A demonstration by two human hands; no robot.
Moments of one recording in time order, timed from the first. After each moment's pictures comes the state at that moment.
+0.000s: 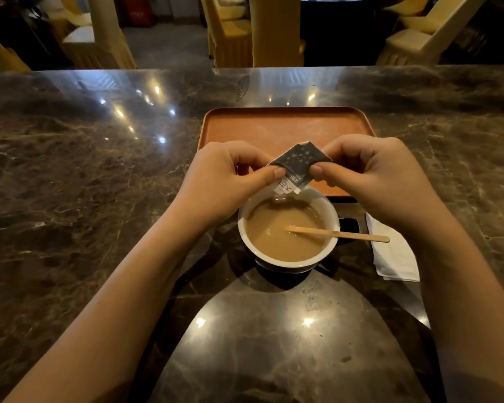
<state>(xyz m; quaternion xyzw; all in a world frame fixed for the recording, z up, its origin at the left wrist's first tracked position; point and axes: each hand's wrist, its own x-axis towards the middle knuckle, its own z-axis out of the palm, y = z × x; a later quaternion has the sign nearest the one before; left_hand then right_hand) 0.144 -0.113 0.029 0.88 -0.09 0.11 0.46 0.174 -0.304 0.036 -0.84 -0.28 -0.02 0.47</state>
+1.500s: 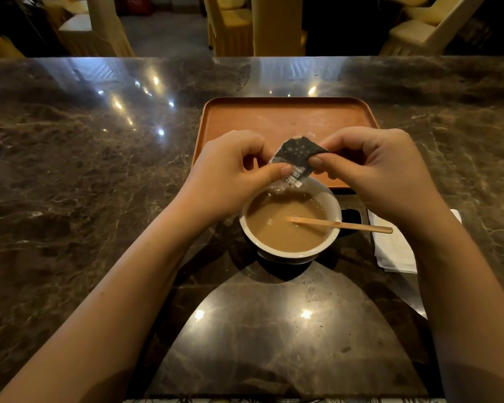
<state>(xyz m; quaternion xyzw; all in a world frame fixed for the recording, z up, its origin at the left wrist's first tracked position) 0.146 -0.115 0.022 0.90 -0.12 0.11 0.41 0.172 -0.300 0.031 -0.84 -0.29 -0.05 0.46</state>
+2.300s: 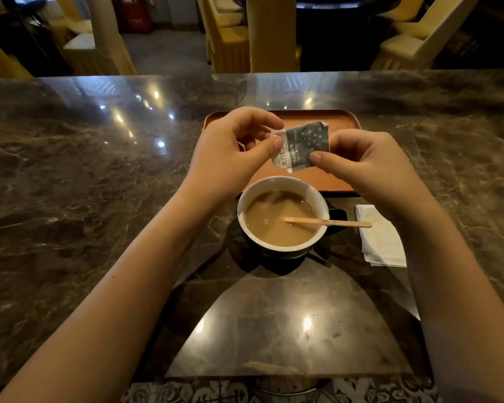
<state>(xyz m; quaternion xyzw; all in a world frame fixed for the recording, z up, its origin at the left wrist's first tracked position) 0.138 -0.127 0.055 0.85 -0.08 0.16 0.49 0.175 -0.311 0.035 -0.82 -0.23 -0.01 0.53</state>
